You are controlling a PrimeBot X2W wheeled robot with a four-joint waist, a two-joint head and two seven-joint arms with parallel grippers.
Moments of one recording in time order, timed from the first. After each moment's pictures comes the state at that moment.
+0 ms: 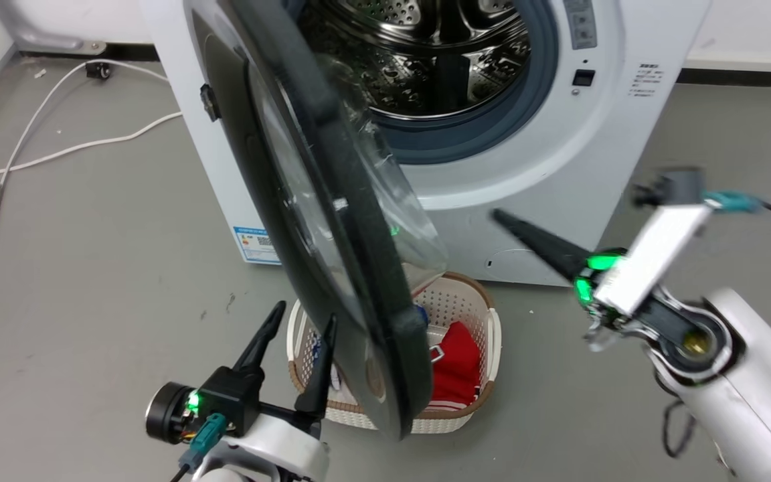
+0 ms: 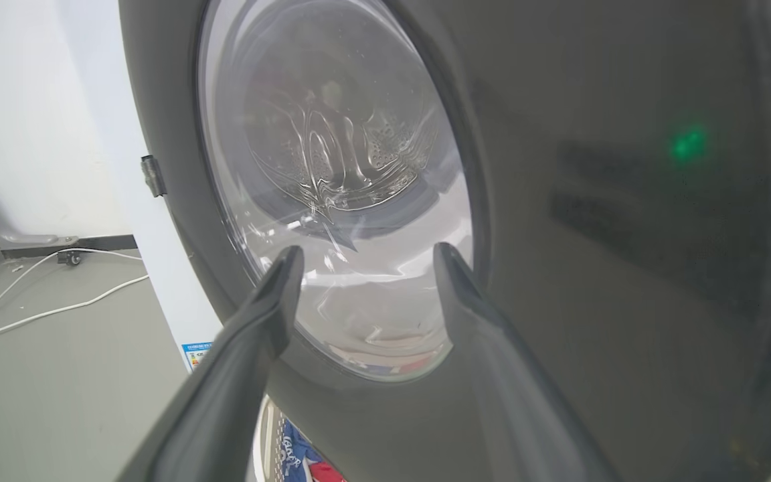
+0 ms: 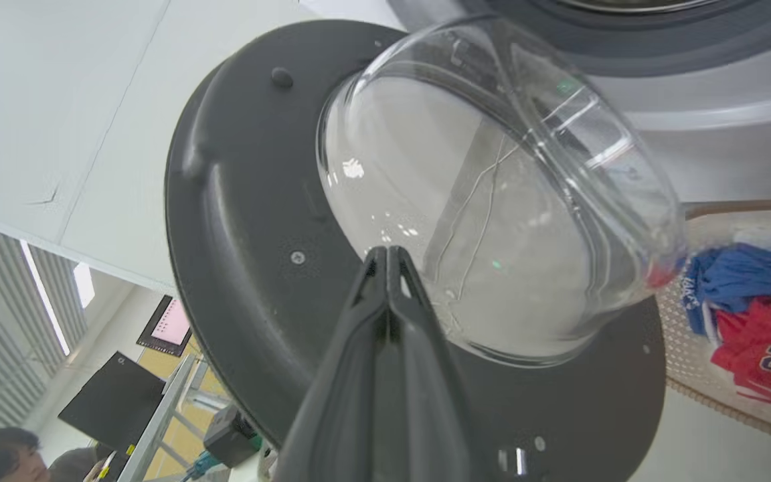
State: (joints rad) left arm -0.08 0.06 -0.21 0.16 -0.11 -0.11 -0.26; right arm -0.59 -0.36 0.57 0.29 1.66 0.13 0.33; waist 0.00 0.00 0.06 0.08
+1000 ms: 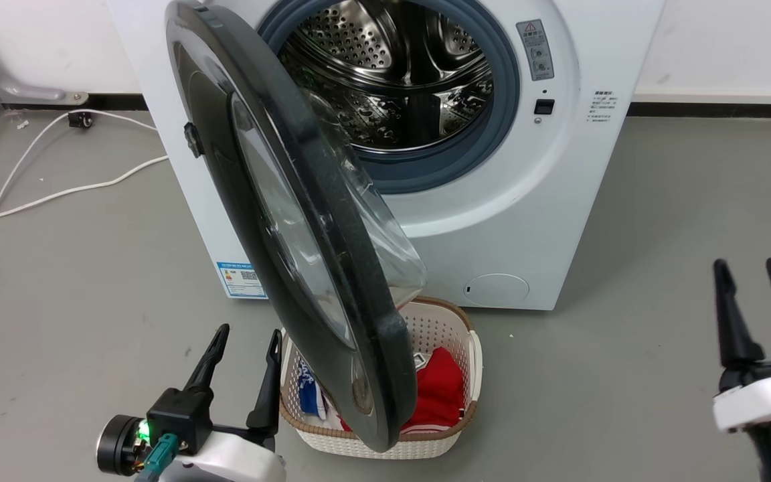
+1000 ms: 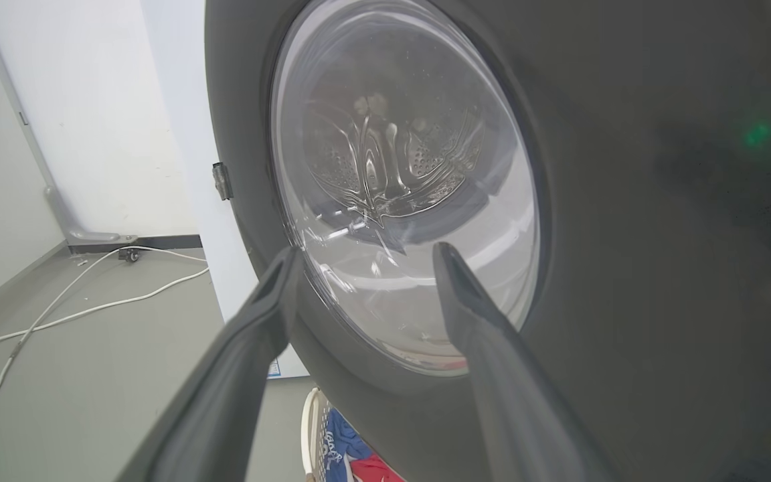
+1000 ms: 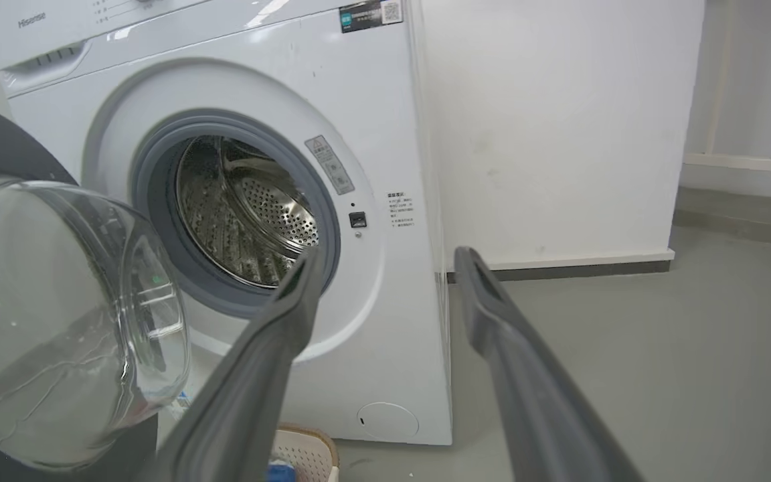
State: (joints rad) left arm -0.02 0.10 -0.11 0.15 -0.13 -0.07 -0.26; right arm -0.11 -0.30 -0.03 0.16 0.44 0.13 -0.21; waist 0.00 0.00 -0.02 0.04
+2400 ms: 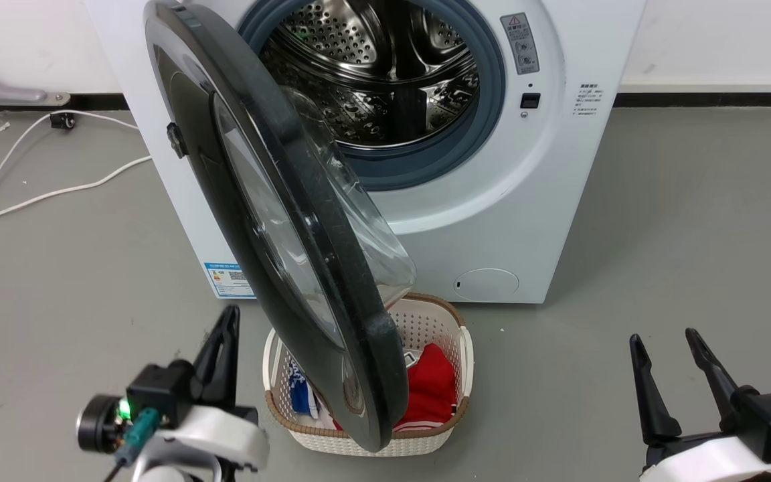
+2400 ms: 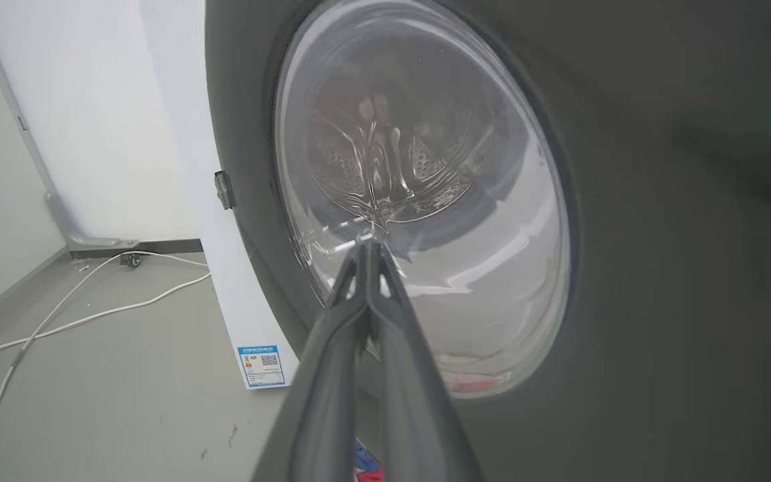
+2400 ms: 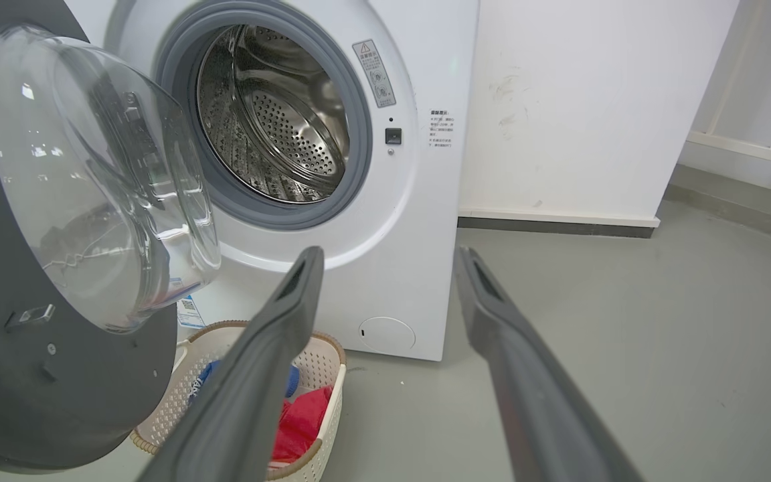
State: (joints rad) left arm -0.06 0.14 -0.11 0.17 -0.16 -0.05 -0.24; right arm 0.12 -0.05 -0.04 -0.09 0.07 0.13 -0.08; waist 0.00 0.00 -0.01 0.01
